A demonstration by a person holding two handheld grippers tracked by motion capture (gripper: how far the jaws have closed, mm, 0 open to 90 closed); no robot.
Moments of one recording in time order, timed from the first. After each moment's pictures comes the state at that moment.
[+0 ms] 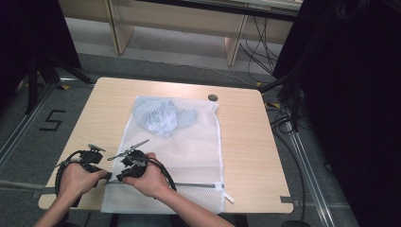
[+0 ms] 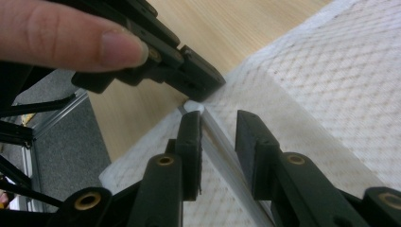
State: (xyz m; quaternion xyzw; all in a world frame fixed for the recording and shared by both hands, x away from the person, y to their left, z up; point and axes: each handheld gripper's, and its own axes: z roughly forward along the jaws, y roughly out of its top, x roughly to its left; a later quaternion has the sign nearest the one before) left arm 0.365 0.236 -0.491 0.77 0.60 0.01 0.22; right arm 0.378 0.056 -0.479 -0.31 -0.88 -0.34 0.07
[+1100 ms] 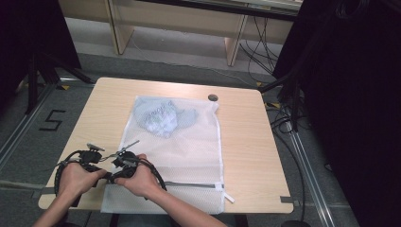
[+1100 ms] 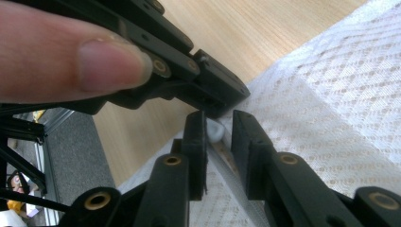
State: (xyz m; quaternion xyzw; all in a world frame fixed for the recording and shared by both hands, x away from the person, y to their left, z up) left arm 0.366 0.238 -0.491 0.76 0.61 0.00 0.23; right arm 0.381 0.081 -0.493 -0.31 -0.89 -0.32 0.09
